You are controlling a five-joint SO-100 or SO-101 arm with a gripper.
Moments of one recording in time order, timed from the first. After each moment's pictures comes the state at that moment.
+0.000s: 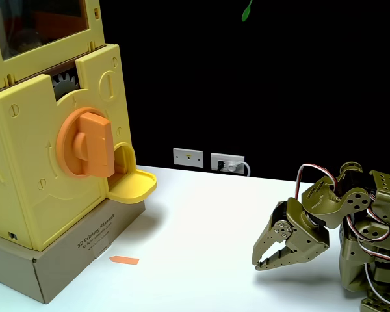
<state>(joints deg) 1.7 194.9 184.9 60.0 6.2</state>
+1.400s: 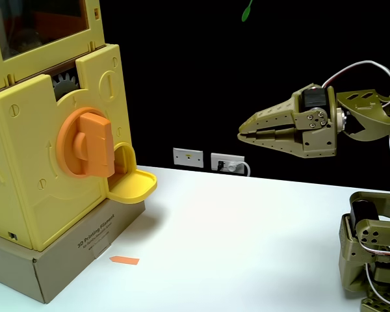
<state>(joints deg) 2.3 181.5 138.8 51.9 -9.8</state>
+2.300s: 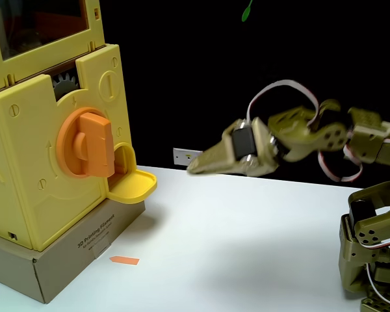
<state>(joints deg) -1.1 155.4 146.1 27.9 -42.5</state>
